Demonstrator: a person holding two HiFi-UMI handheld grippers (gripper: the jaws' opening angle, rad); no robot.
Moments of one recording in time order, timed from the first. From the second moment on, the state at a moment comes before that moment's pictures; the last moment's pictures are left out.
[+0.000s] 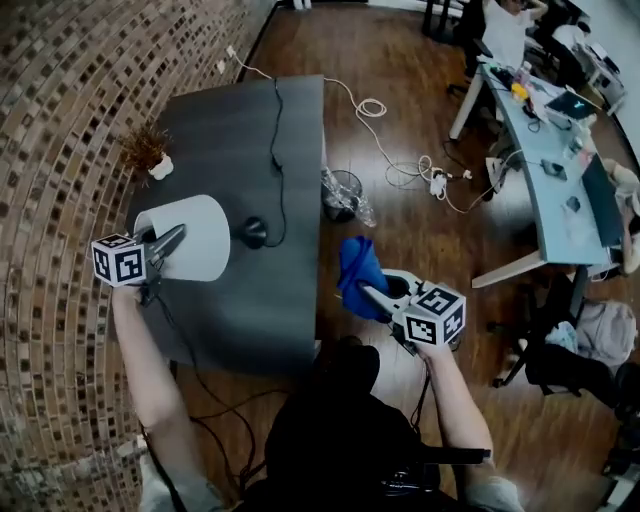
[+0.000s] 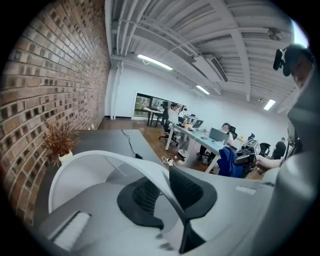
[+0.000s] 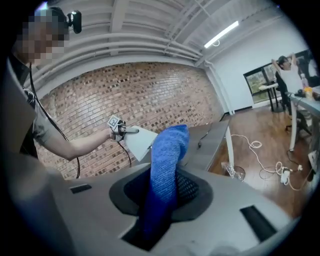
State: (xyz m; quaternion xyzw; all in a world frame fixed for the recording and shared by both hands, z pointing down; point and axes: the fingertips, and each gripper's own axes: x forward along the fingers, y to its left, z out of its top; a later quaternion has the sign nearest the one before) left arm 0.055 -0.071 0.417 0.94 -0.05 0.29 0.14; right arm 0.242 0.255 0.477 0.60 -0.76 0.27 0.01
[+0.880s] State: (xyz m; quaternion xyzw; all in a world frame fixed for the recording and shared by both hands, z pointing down) left arm 0.072 -0.100 0.407 0.92 -0.20 0.31 0.15; right arm 0.240 -0.066 0.554 0.30 -0.88 0.35 0.15
